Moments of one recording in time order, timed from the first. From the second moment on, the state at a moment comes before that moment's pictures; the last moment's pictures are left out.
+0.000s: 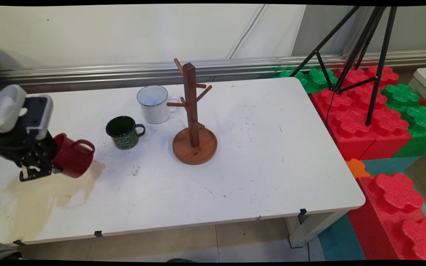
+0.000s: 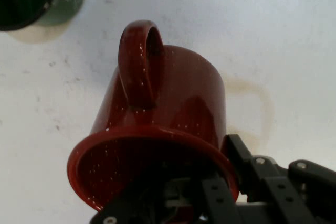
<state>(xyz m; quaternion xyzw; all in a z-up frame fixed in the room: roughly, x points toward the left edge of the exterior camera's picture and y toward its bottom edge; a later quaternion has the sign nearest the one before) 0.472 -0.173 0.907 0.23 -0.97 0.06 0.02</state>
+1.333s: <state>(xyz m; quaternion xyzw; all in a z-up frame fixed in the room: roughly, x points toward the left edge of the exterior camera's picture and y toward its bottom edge) 0.450 -0.193 0.847 0.29 -0.95 0.05 -0.03</state>
